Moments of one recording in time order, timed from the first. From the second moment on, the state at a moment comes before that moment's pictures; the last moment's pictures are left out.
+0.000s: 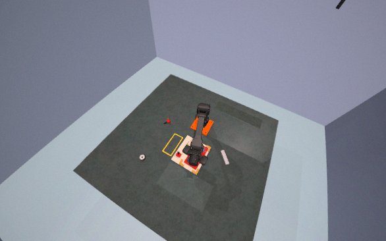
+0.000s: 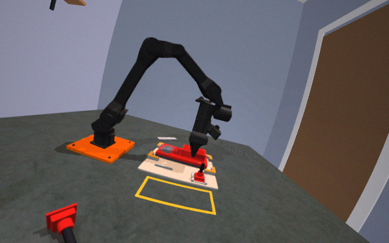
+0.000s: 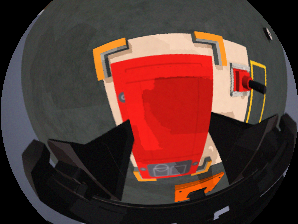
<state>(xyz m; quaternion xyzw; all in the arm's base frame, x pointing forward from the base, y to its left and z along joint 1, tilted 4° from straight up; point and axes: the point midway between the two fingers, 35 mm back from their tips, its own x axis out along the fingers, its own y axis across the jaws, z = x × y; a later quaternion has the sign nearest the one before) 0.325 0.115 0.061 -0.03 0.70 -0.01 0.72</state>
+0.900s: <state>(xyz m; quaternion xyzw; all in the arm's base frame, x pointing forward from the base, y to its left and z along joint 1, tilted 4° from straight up) 0.324 0.116 0.078 -0.03 0.70 -0.01 0.71</state>
